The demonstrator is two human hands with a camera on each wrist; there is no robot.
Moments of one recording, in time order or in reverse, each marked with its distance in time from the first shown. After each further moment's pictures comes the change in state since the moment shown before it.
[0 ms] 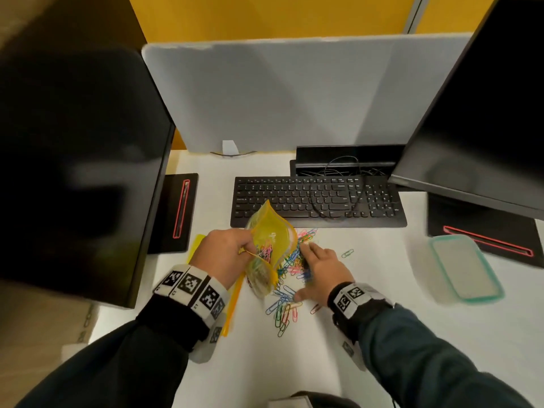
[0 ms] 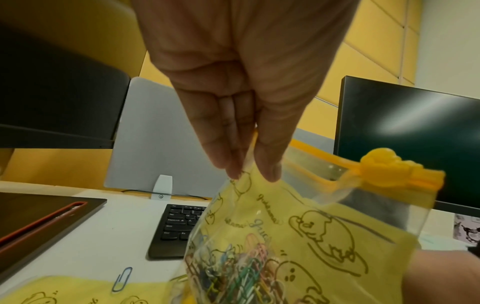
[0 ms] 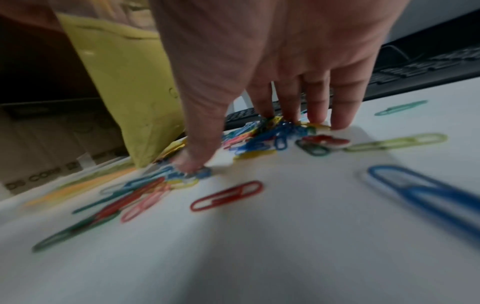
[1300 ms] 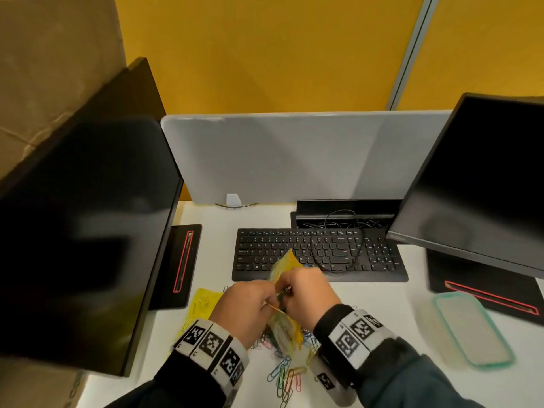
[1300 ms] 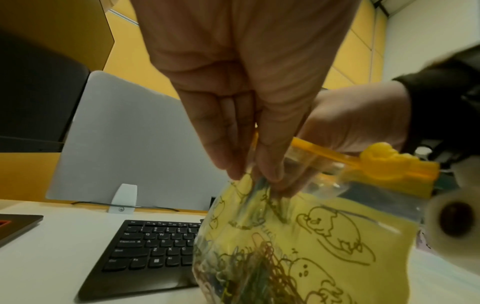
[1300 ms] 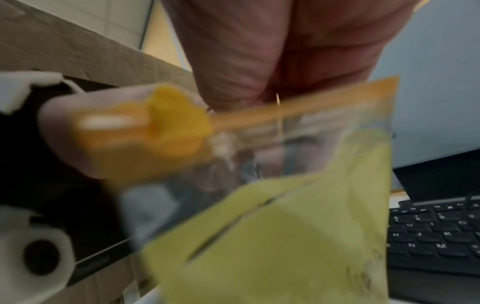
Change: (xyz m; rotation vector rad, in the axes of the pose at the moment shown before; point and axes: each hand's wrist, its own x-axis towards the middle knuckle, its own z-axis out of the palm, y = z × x) left_hand 0.010 0.024 -0.003 -0.013 -0.032 0.184; right_hand -0.023 -0.079 -0.096 0.175 0.329 -0.248
